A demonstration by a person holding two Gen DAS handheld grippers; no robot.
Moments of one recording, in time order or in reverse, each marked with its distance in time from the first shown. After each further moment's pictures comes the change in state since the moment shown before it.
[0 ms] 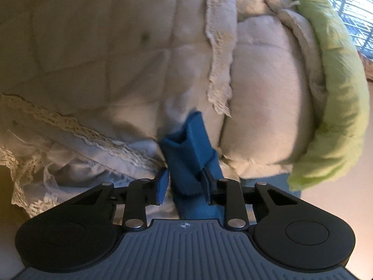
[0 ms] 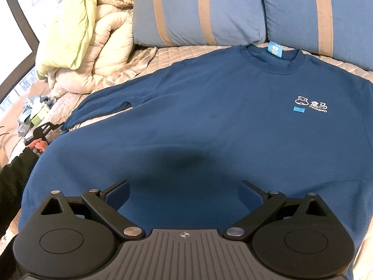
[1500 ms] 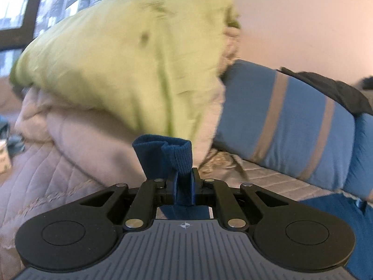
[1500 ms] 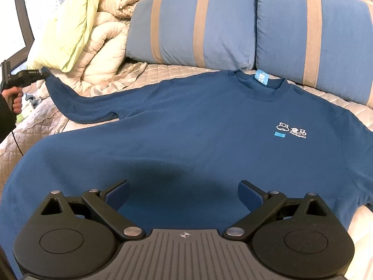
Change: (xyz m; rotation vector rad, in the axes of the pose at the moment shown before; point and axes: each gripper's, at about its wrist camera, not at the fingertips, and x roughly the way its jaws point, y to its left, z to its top) left arm 0.023 -0.264 -0.140 1.373 -0.076 0.170; right arm -0.012 0.017 -0.008 -0.097 -0.115 -0.138
